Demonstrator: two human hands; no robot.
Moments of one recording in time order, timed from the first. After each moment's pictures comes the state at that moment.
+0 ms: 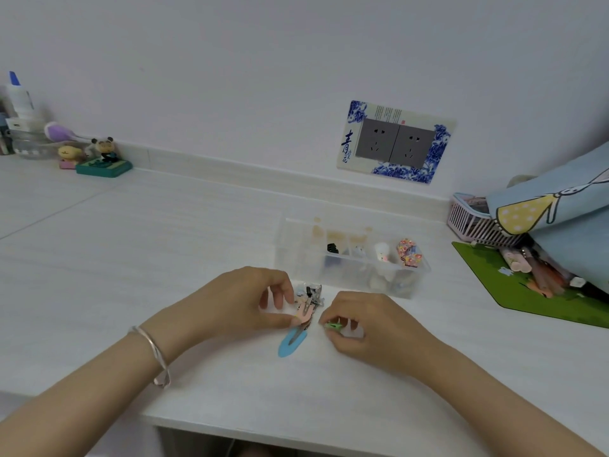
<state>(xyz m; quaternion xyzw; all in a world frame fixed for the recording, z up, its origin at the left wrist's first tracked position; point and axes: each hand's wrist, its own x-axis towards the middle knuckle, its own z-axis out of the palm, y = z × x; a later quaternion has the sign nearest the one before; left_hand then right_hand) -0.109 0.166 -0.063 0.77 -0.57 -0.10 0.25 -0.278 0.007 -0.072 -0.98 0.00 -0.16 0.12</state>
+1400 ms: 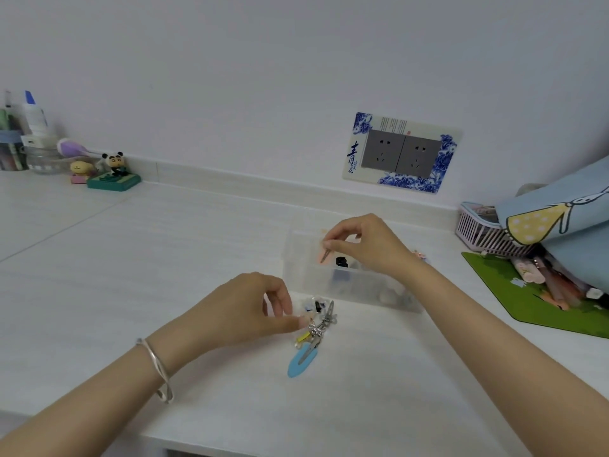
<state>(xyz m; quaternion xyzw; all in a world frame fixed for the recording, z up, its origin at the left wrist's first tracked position) -0.103 0.169 -0.056 0.80 -0.51 -0.11 0.31 -0.189 -0.047 -0.012 -0.93 0.12 -0.21 0.29</state>
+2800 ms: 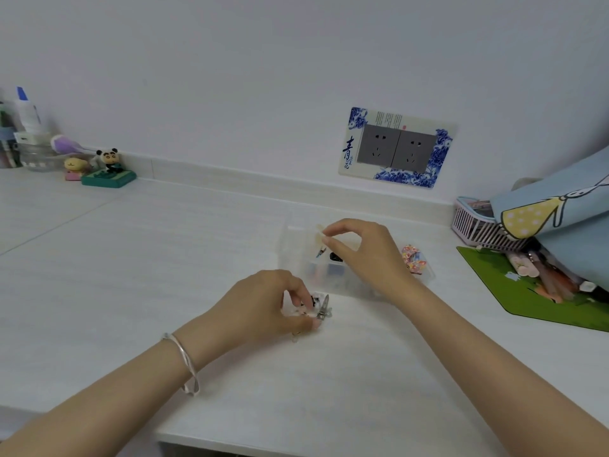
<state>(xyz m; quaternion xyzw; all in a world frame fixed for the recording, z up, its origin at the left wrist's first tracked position) -0.120 0.148 -0.062 0.78 -0.54 -0.07 0.29 -0.209 -0.026 -0.027 -0.90 0.17 -0.31 0.26</state>
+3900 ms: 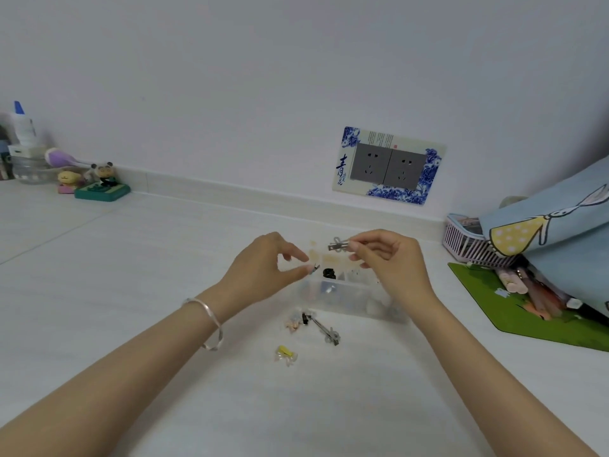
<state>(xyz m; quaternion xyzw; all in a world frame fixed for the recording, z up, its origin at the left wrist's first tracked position) -0.080 0.103 -0.044 0.77 -0.51 0.03 0.37 -0.236 -0.039 -0.017 -0.78 0.16 -0.39 0.46</state>
